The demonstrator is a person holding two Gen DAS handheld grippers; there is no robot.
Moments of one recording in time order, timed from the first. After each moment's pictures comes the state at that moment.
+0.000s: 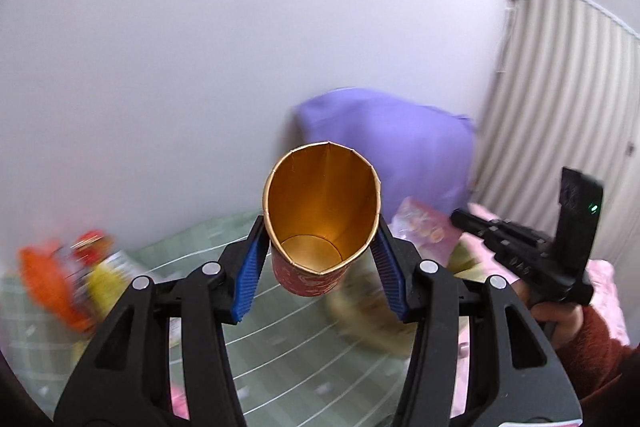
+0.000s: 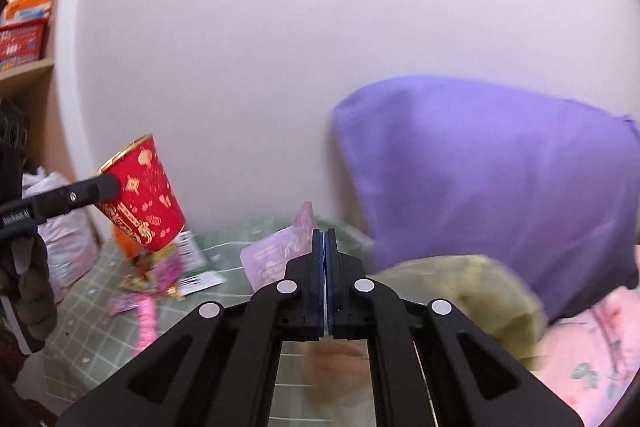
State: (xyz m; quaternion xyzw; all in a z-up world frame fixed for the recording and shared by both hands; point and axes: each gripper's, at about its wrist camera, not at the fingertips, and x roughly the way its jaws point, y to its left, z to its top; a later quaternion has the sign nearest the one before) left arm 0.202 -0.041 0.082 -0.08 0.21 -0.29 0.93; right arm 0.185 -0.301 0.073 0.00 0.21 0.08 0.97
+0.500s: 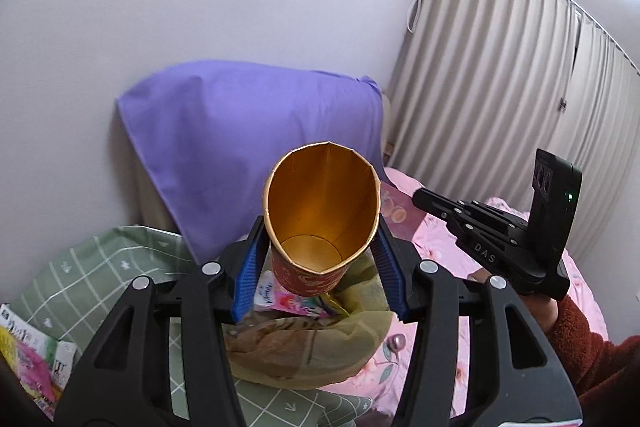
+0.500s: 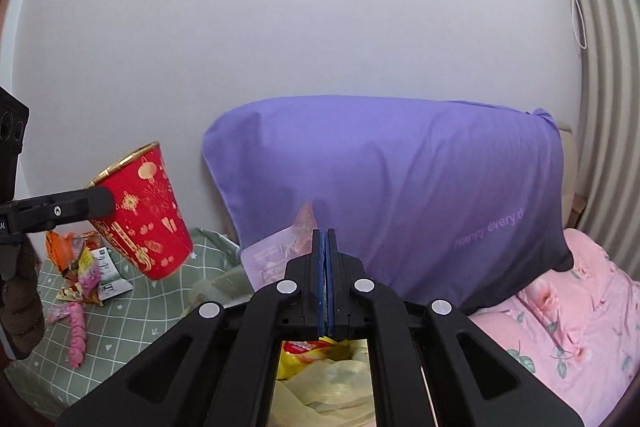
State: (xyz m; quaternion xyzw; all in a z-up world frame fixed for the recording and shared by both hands) left arm 0.230 -0.193 0.090 -0.04 0.24 -0.44 0.86; right arm 0.150 -0.400 0.077 0.01 0.20 -0.03 0.98
